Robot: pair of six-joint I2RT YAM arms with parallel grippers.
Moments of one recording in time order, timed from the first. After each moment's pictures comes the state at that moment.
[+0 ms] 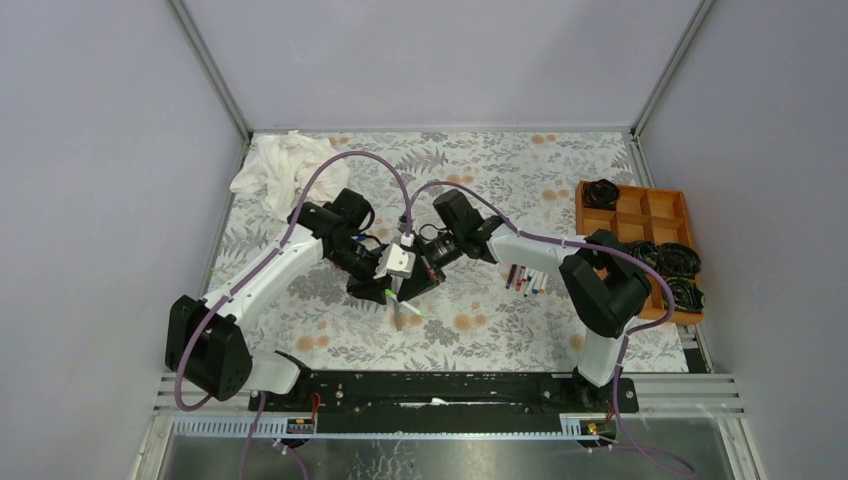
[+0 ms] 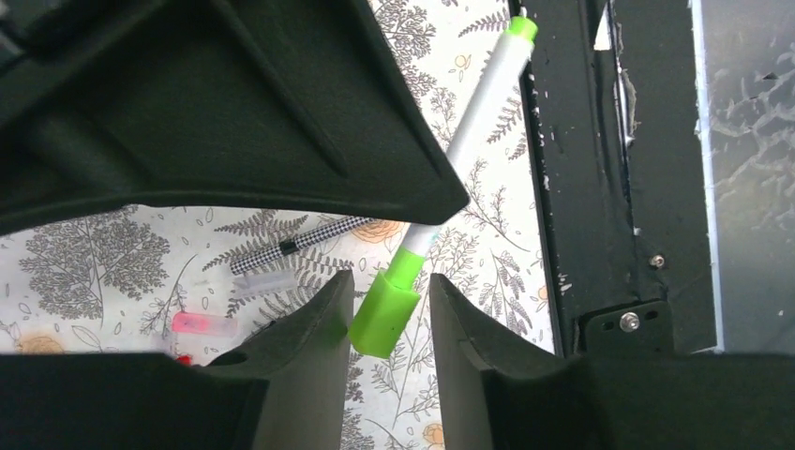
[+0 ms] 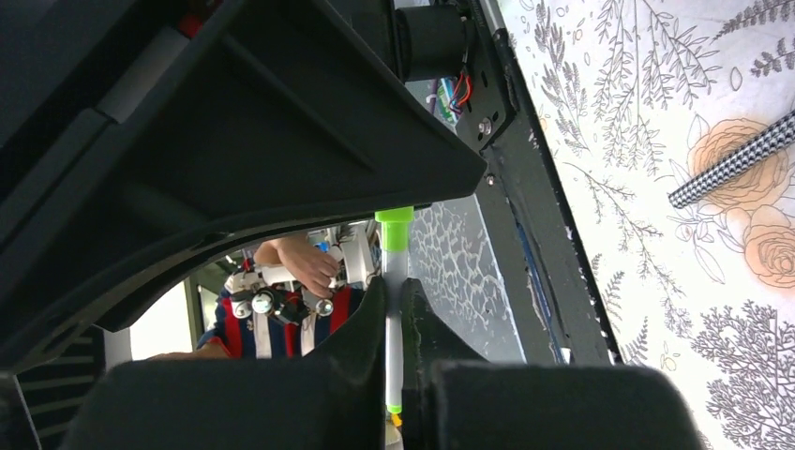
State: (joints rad) left arm -0.47 1.38 1.12 -1.15 0.78 1.18; right arm 0.75 1.82 1.16 -0.14 -1.15 0.73
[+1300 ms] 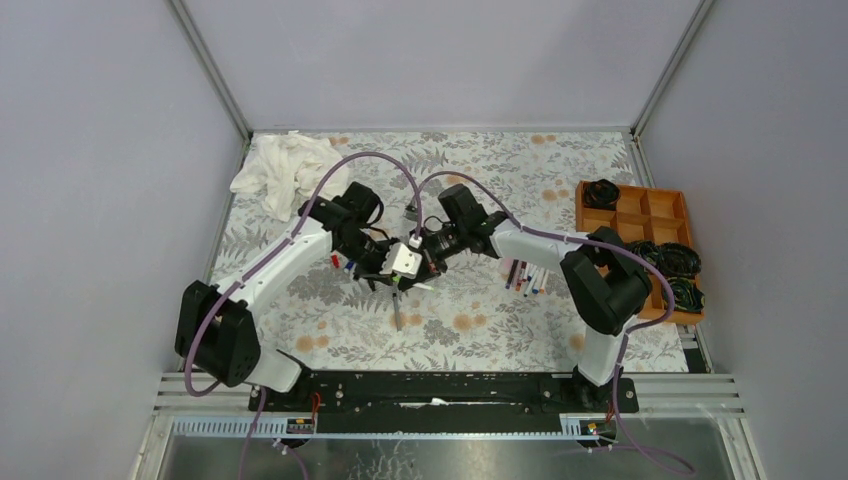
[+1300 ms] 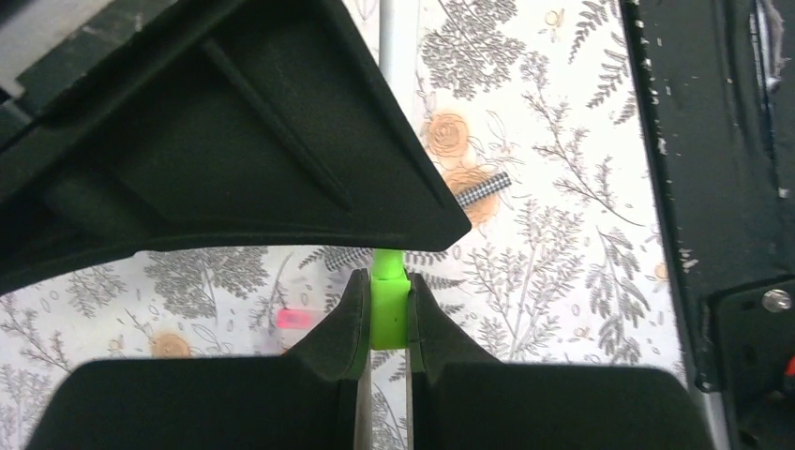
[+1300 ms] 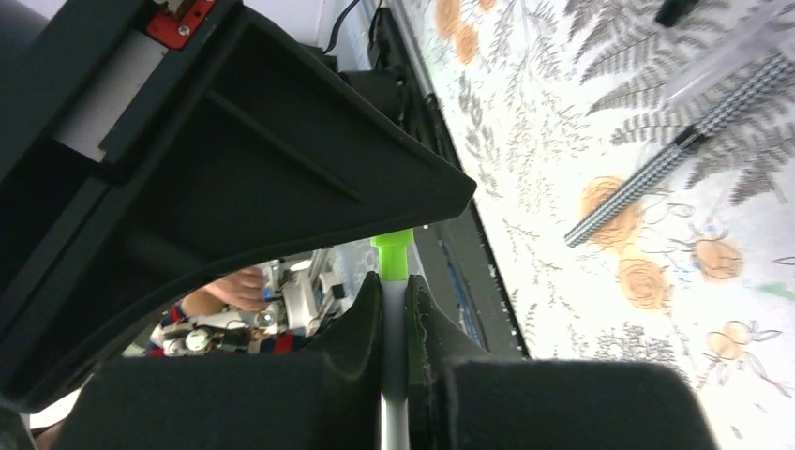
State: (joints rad) left arm -0.47 1.44 1.16 -1.08 0.66 1.31; right arm 0.72 1.85 1.19 -0.18 -1.06 0.62
